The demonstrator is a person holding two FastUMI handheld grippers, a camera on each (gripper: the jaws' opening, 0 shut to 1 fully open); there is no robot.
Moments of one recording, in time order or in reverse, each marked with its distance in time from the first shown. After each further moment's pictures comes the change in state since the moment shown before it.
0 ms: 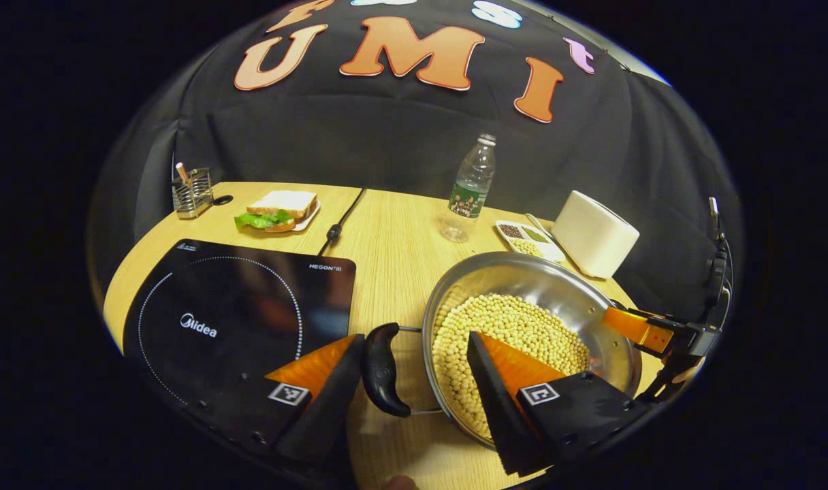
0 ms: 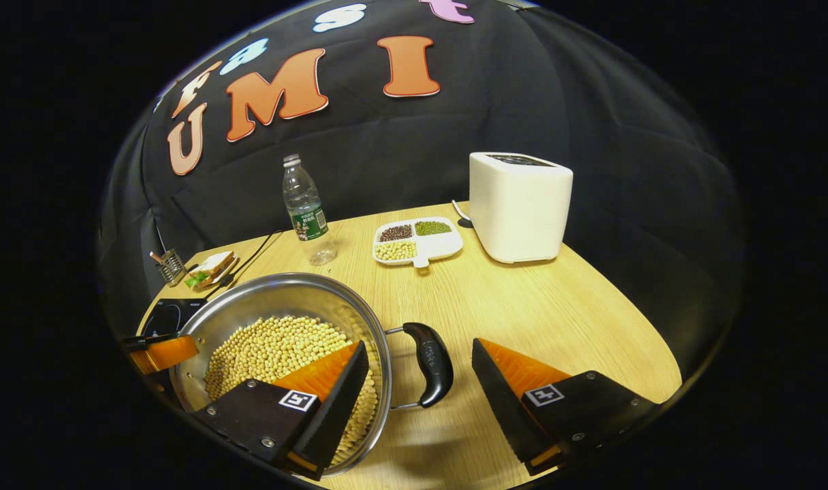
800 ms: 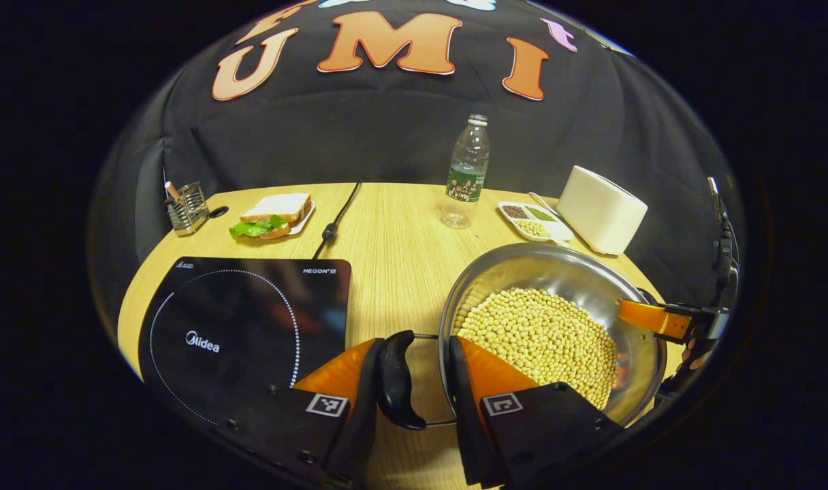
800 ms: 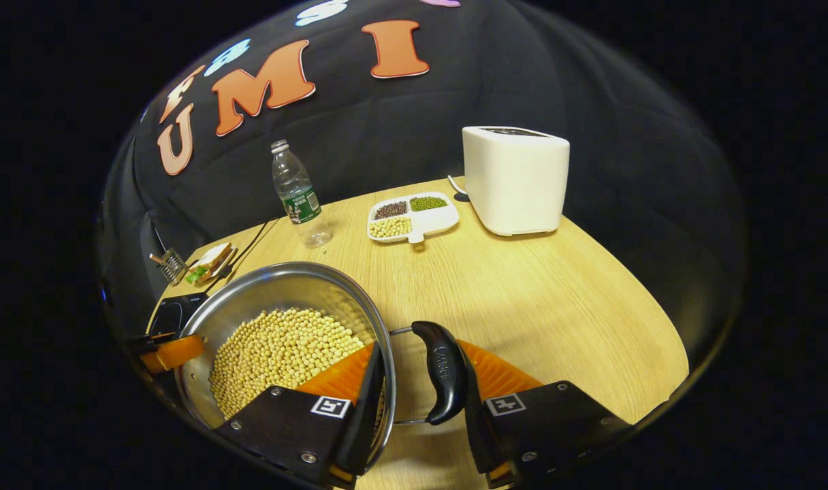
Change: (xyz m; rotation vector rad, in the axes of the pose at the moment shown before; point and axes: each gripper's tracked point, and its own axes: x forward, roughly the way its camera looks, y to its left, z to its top) left arm -0.001 -0.004 -0.012 0.070 0.091 0.026; right arm -0.008 -0.011 -0.020 0.040 0.089 -0.009
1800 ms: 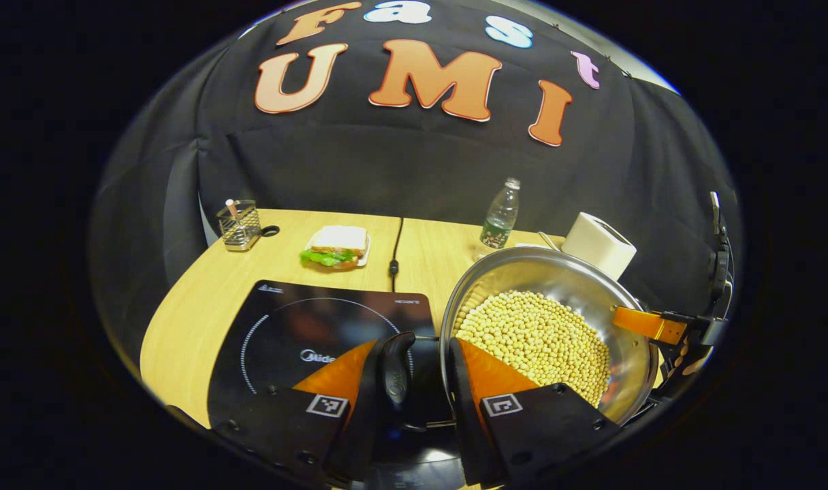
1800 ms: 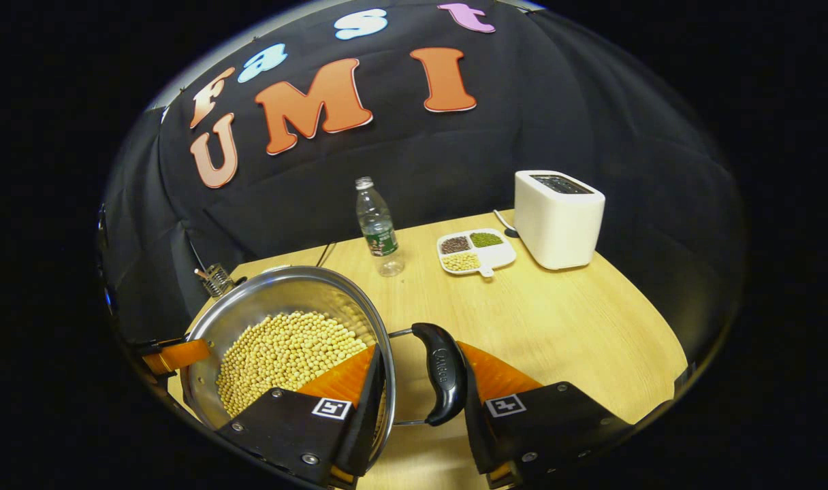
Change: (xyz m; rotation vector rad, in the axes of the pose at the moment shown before) left arm -0.109 0.101 0.057 -0.070 -0.114 0.035; right arm -0.077 0.120 0.039 -0.021 -0.095 0.109
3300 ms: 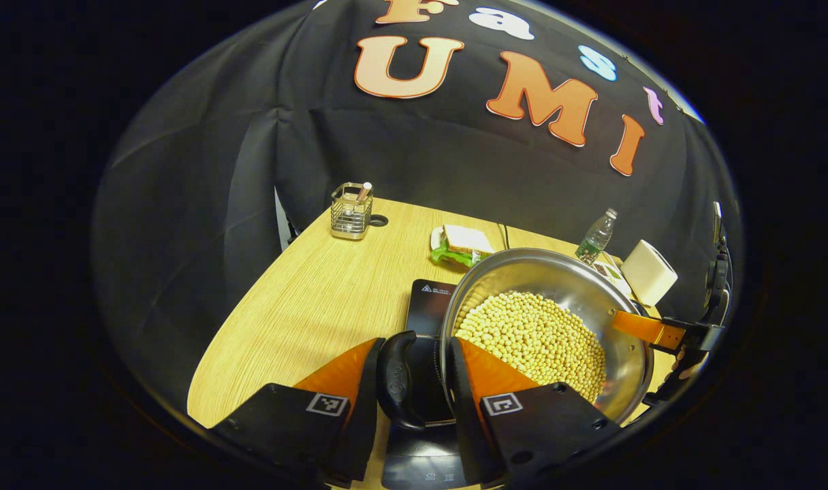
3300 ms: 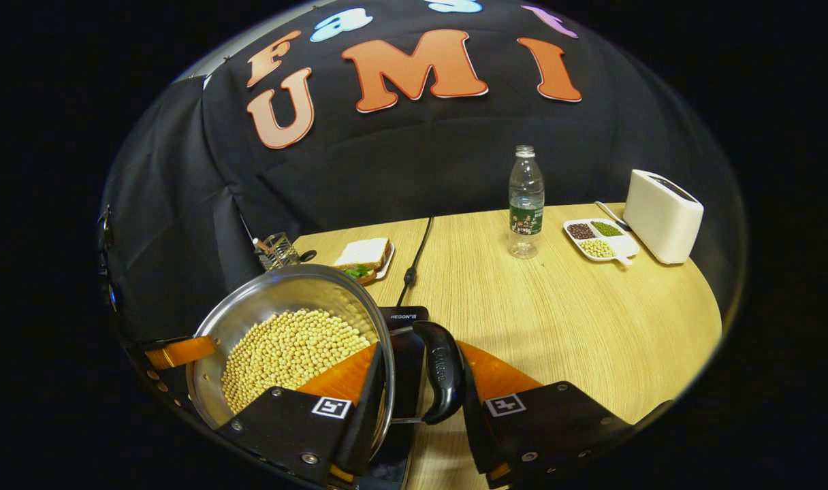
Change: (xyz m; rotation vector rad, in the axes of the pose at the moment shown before) left arm -0.026 0.214 -0.005 -0.118 0.030 0.133; right arm 0.044 0.207 -0.036 -0.086 0.083 0.171
